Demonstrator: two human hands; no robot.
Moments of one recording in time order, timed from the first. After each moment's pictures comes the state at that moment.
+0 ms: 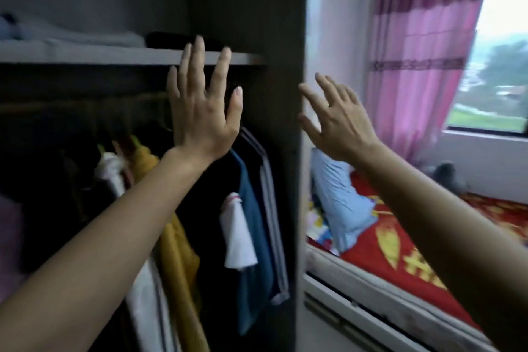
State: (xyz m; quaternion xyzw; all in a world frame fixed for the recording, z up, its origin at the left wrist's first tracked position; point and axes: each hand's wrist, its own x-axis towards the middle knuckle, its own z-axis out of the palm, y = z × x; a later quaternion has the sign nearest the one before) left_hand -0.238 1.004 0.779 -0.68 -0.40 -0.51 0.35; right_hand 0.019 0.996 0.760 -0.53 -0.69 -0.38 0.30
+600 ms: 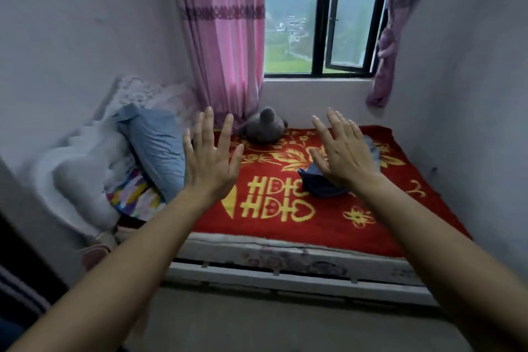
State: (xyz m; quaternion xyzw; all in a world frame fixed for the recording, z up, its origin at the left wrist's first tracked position) left_hand 0.301 0.945 0.591 -0.89 -0.28 -0.36 0.07; right_hand 0.521 0.760 0.594 -0.80 -0.50 -0.30 0.12
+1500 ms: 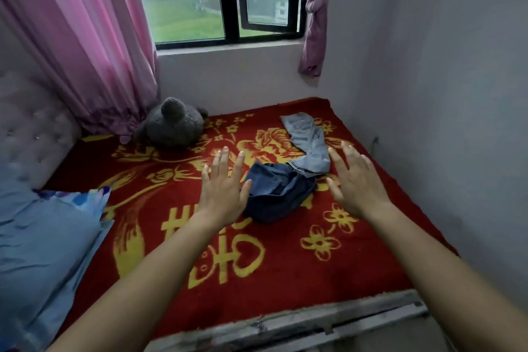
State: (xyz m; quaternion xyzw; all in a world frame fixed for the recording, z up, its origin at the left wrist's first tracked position) left_hand 0.820 1.127 0.428 -0.98 -0.15 -0.15 0.00; right_hand 0.961 0.861 0.434 -0.94 -0.31 -0.15 0.02
